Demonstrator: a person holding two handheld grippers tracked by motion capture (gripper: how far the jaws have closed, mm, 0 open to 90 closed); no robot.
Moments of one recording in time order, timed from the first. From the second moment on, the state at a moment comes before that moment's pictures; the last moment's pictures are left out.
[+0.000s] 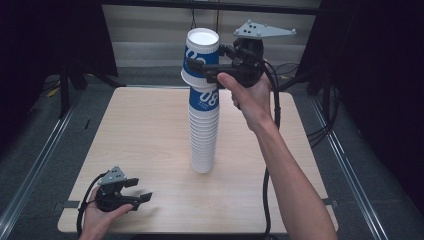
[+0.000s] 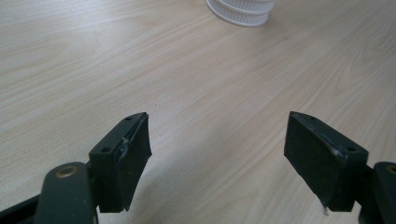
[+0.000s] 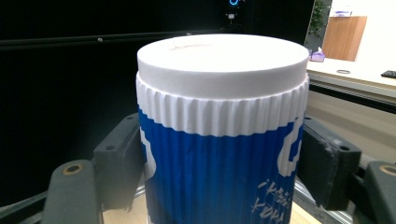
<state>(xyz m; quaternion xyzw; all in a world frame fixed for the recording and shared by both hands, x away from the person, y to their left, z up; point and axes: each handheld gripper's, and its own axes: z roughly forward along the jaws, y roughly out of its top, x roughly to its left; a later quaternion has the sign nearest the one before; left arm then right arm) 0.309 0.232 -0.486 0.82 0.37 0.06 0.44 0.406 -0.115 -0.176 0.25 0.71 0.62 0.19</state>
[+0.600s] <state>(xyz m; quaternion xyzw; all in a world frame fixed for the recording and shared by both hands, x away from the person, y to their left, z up) 0.309 0.233 -0.486 0.82 0.37 0.06 0.44 0.402 -0.126 -0.169 0.25 0.69 0.65 0.20</state>
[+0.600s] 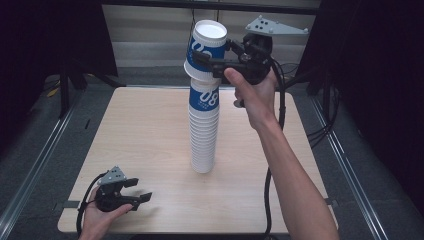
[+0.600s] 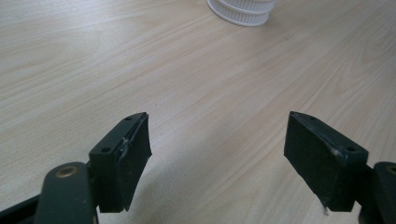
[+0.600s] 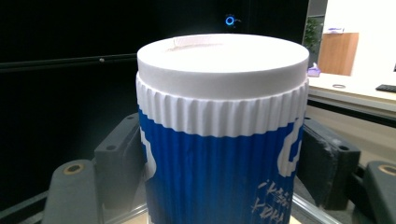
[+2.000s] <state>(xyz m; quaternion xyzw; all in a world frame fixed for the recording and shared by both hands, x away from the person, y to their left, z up) 0.308 0.230 -0.484 0.81 0.37 0.06 0.46 0.361 -0.216 -0.205 0.31 0.67 0.63 0.25</state>
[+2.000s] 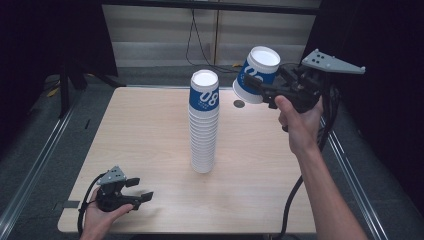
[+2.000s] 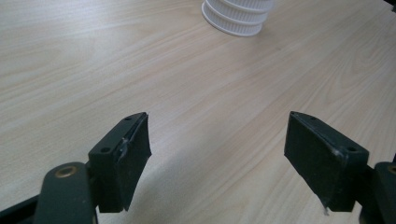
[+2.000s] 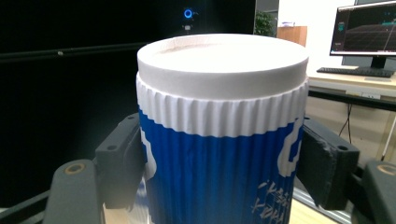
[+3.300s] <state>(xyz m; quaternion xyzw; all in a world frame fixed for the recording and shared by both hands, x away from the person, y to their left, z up) 0.319 0.194 -0.436 0.78 0.32 0.06 0.53 0.315 -0.221 -0.326 0.35 0.69 0.61 0.15</state>
